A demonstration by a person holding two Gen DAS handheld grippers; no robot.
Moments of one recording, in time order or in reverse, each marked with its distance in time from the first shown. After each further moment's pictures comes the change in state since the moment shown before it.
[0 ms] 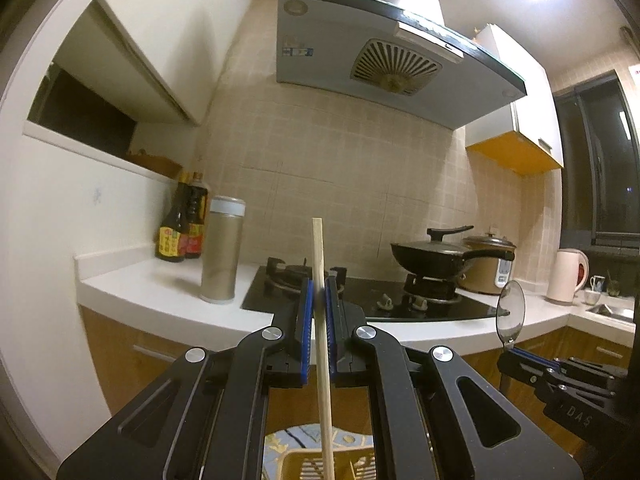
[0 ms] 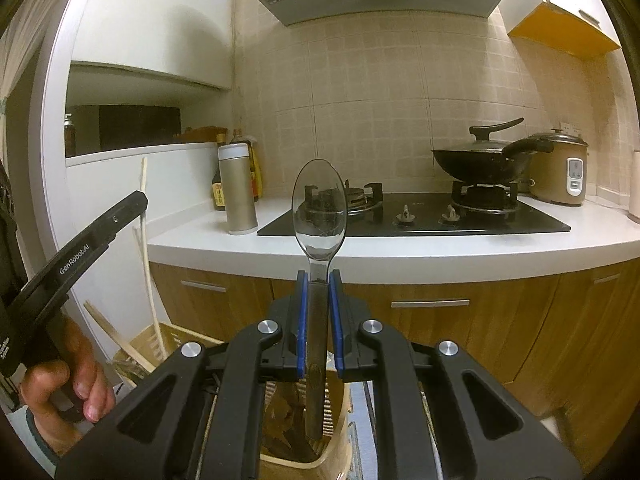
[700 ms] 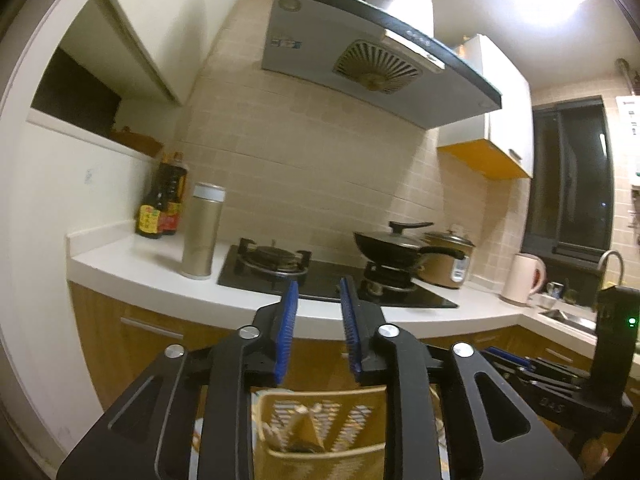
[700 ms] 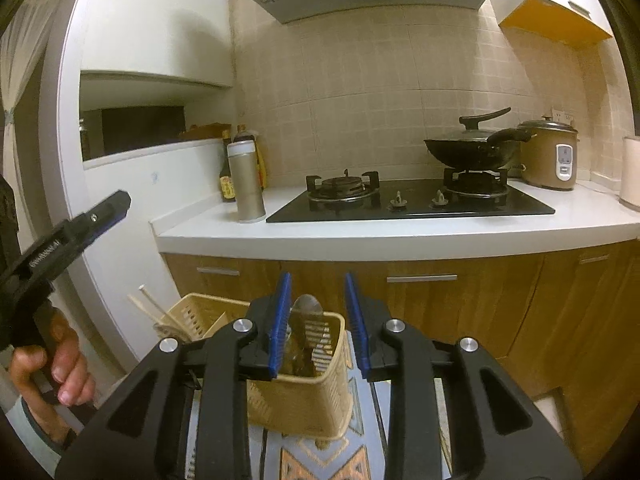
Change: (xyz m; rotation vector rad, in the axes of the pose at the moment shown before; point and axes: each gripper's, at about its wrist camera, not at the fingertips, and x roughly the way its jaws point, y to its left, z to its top) left arm -0.063 0.007 0.022 -0.060 0.078 -0.137; right arm -0.068 0.002 -0.001 0.017 0.060 0.005
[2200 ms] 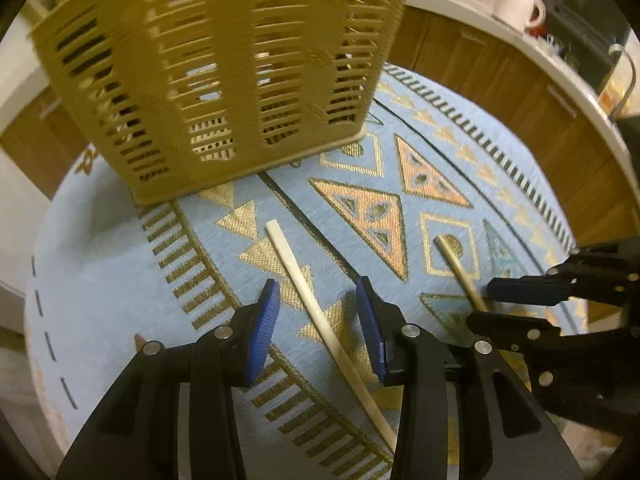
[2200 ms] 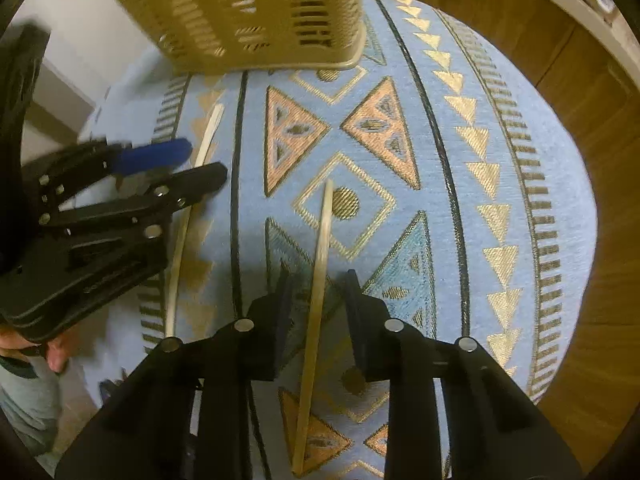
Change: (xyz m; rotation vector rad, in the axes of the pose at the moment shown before) left arm 0.037 -0.054 -0.202 0.215 1.053 -0.036; right arm 0.019 0.026 -0.168 0.007 0.994 -0.048
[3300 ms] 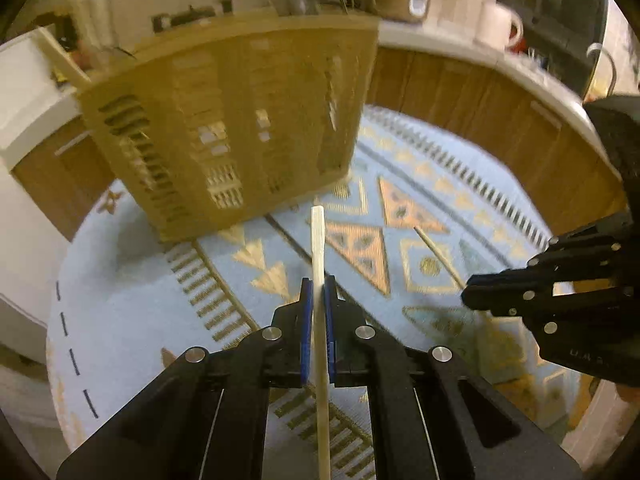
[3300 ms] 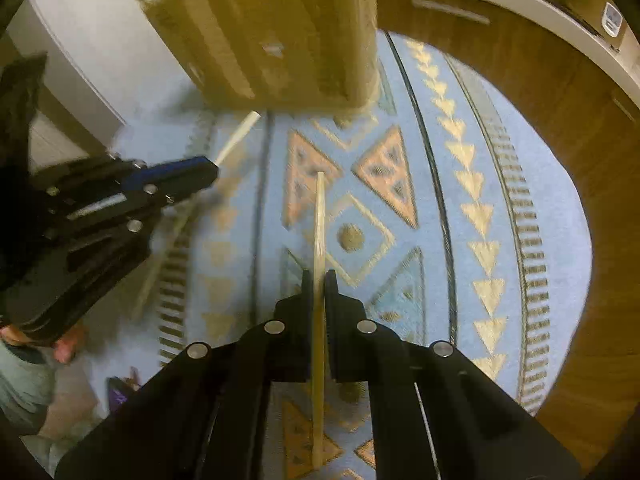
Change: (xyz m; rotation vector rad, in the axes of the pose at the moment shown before) left arm -0.047 0.005 -0.007 0.023 -0.188 -0.007; right arm -0.032 -0.024 -0.003 -0.042 -0.157 0.111
